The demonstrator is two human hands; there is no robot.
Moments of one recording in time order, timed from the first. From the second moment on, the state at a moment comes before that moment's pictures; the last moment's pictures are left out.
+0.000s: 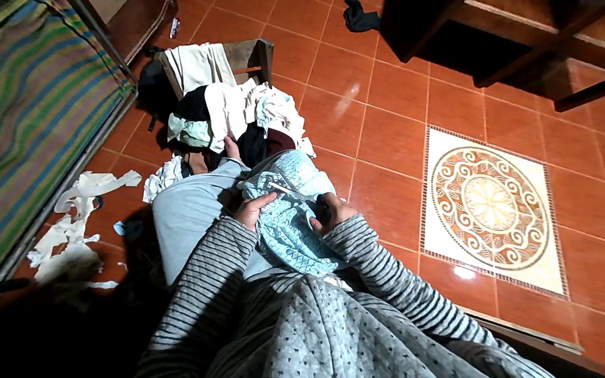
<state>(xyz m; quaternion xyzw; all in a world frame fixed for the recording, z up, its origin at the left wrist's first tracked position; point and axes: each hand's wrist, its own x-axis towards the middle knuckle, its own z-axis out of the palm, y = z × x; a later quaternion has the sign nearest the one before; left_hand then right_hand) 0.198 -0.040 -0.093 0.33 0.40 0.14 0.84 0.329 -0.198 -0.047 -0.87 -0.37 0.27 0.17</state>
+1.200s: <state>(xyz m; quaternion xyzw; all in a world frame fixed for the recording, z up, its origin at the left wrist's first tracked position) 0.199 -0.037 -0.089 0.41 0.44 0.05 0.80 0.336 -0.263 -0.071 -0.79 -0.50 0.22 0.28</state>
